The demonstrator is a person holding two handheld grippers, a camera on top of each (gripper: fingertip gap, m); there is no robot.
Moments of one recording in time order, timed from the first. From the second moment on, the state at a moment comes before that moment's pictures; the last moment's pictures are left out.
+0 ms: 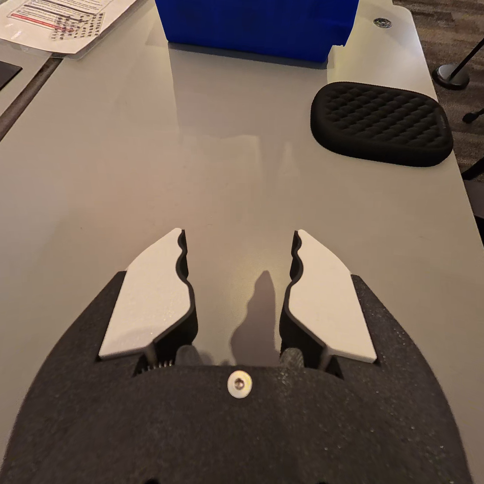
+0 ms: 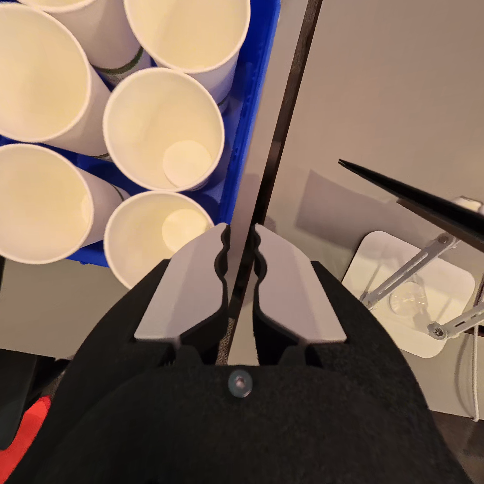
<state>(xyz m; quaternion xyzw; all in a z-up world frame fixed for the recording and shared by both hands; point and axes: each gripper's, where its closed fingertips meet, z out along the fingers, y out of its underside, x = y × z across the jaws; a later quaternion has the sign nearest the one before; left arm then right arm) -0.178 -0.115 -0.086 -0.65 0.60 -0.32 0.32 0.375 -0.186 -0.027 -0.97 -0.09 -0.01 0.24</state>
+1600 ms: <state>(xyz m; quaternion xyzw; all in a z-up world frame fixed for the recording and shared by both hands) -0.565 -0.082 -0.095 -0.93 0.06 0.05 0.35 0.361 -0.146 -0.086 -1.00 -0.05 0.04 0.06</state>
